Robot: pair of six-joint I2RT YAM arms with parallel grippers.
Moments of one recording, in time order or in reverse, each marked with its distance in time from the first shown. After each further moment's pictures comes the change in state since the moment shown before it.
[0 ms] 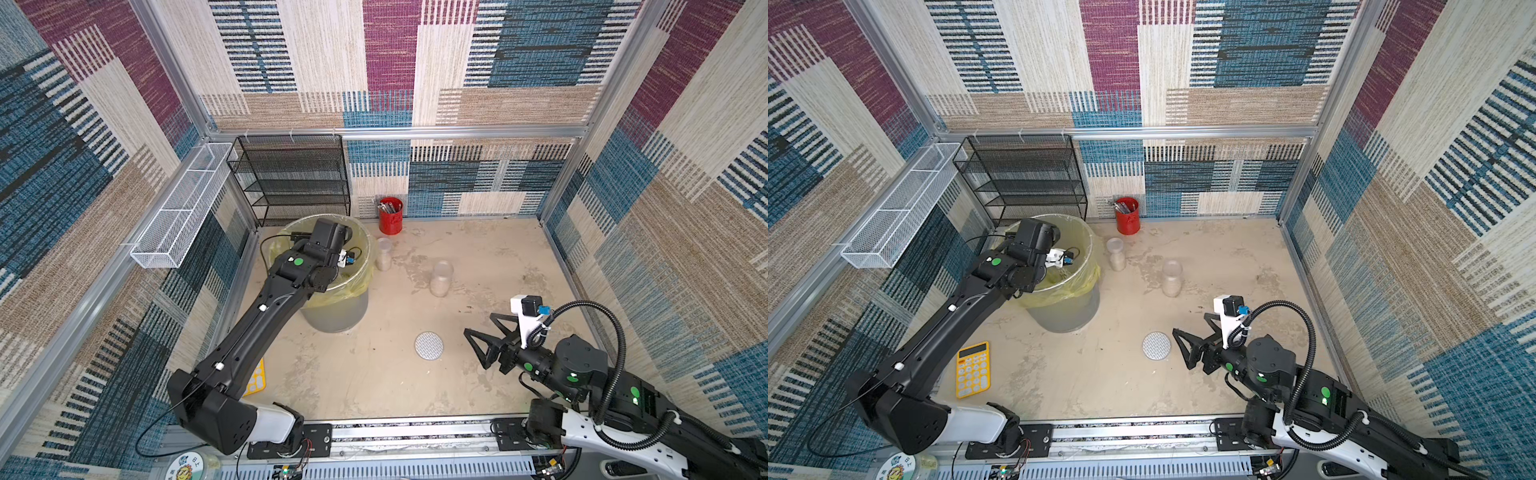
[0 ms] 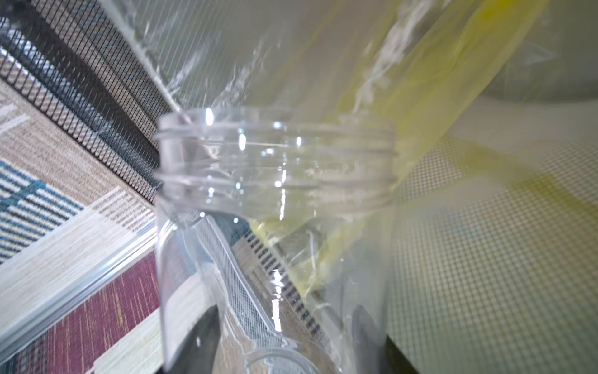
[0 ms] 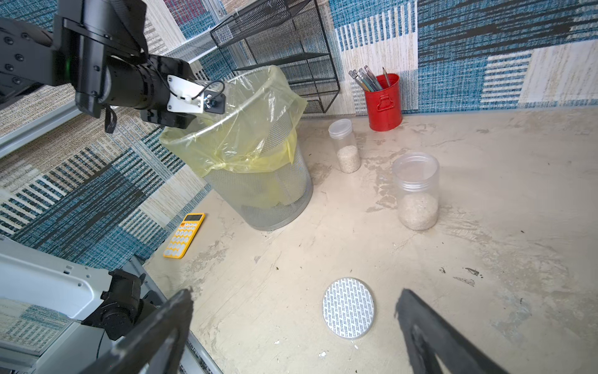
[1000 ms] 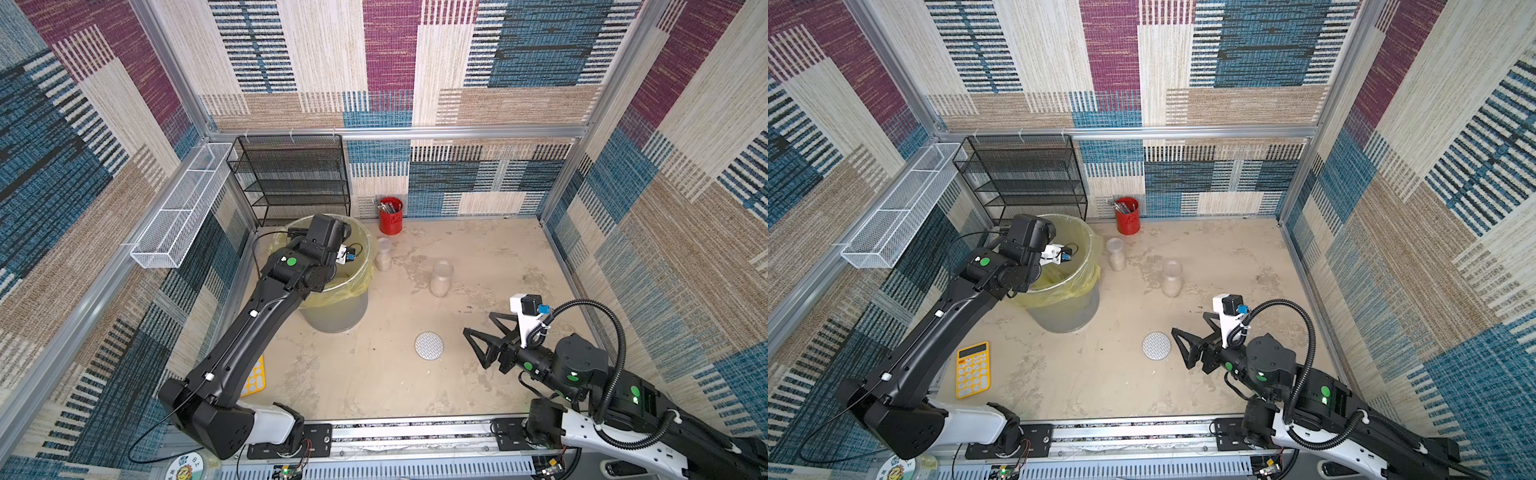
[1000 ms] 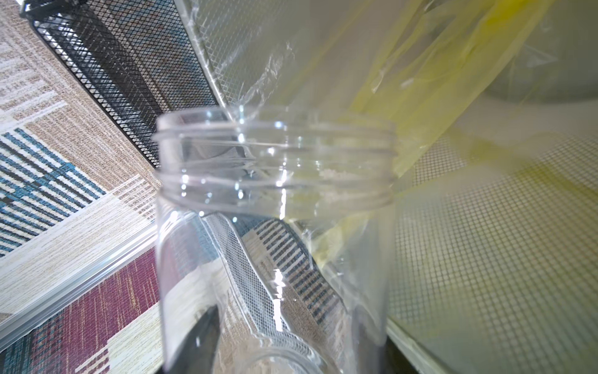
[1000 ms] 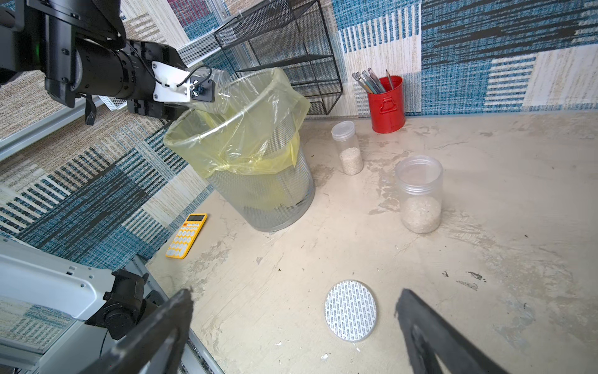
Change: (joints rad) left arm -0.016 -0.014 0.103 -0.082 0.000 -0.035; right arm 0.000 0.010 0.011 0.005 -0.008 -0.005
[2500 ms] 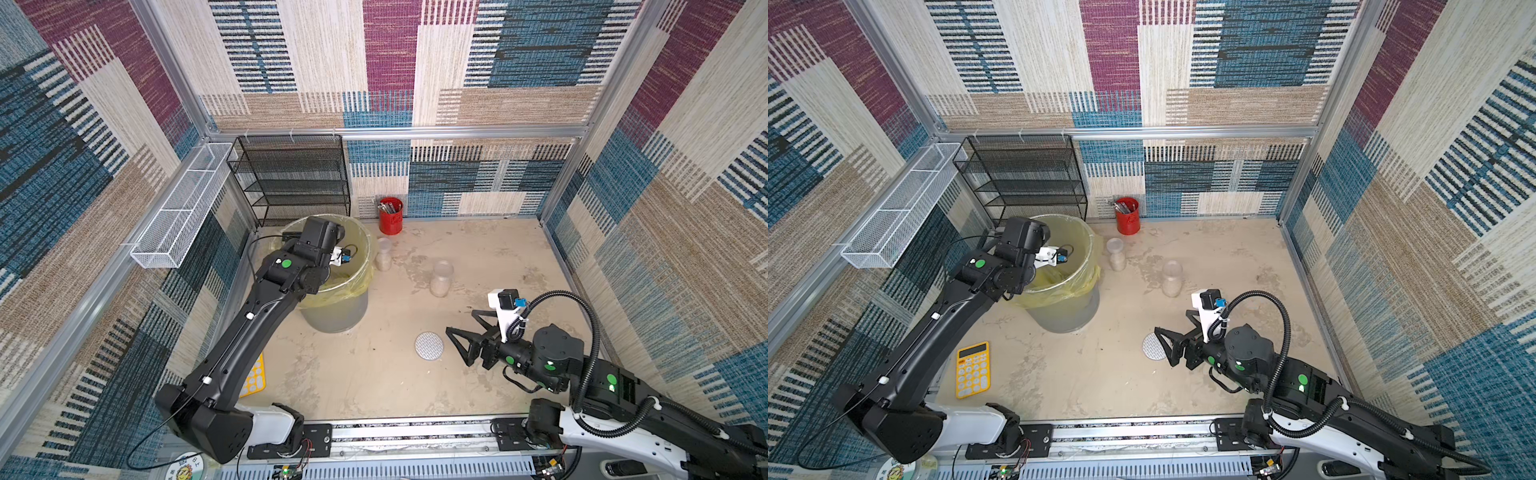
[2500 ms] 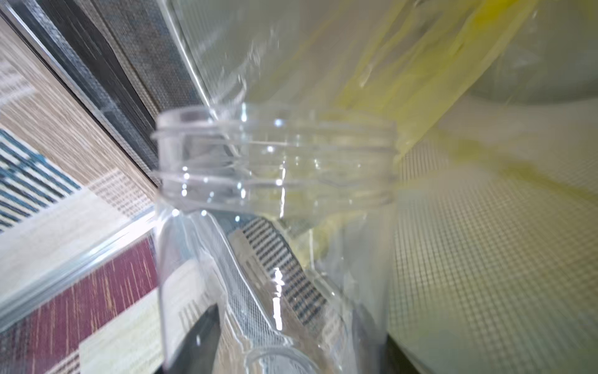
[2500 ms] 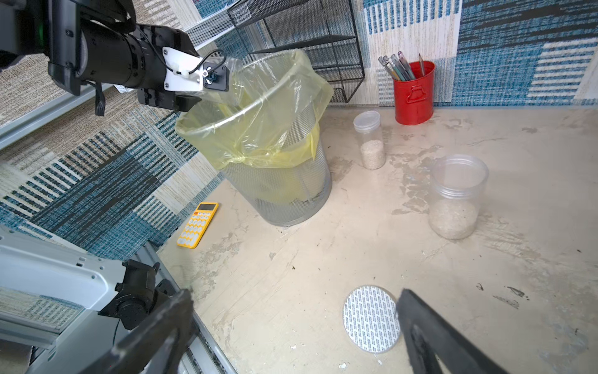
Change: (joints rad) left arm 0.043 -0.057 -0.029 -0.018 0.027 -0.026; right arm 0.000 0.138 0.022 0.099 -0.067 -0.009
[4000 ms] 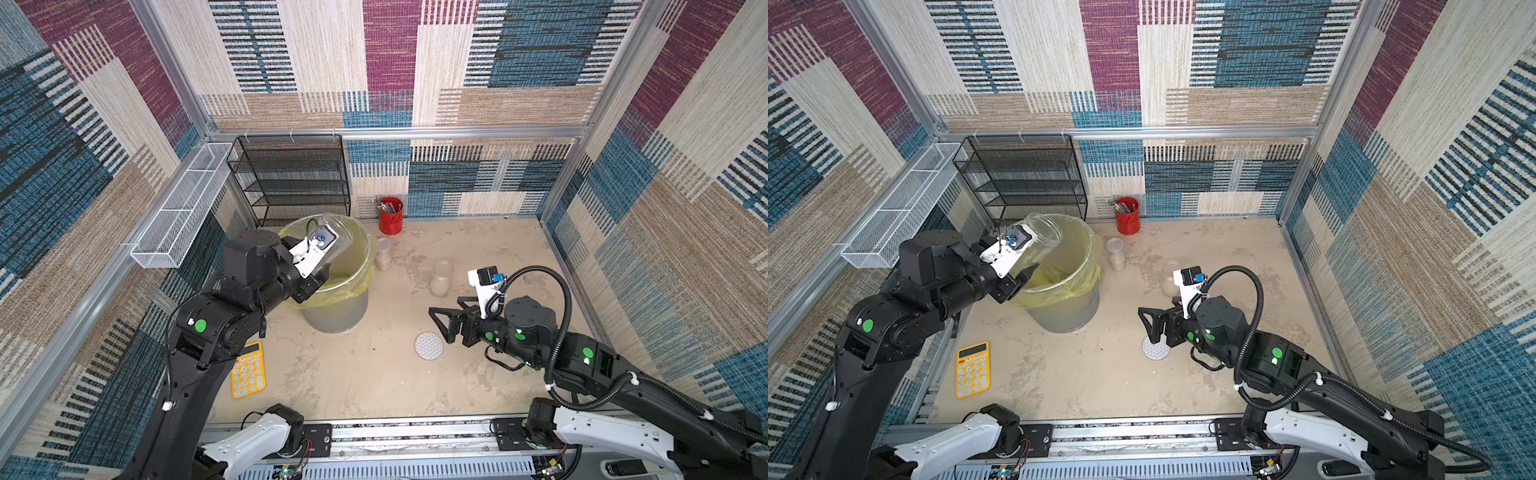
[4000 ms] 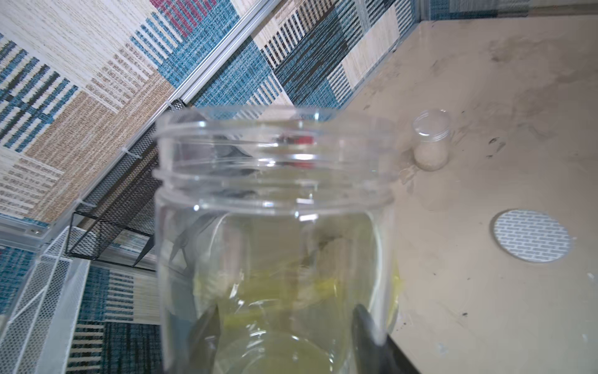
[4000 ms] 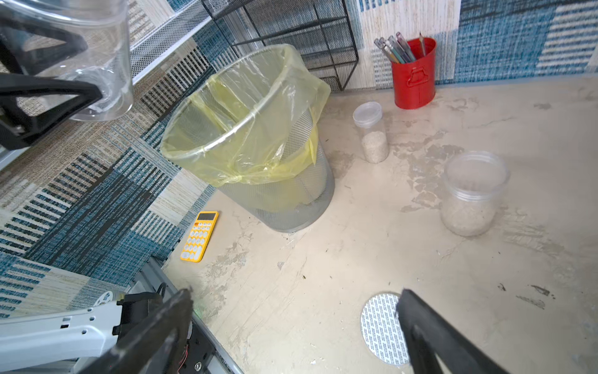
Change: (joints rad) left arm -0.002 -0.309 0.064 -0.037 0.820 -0.780; right arm -0.111 0.265 0.199 -0.039 -0.092 0.109
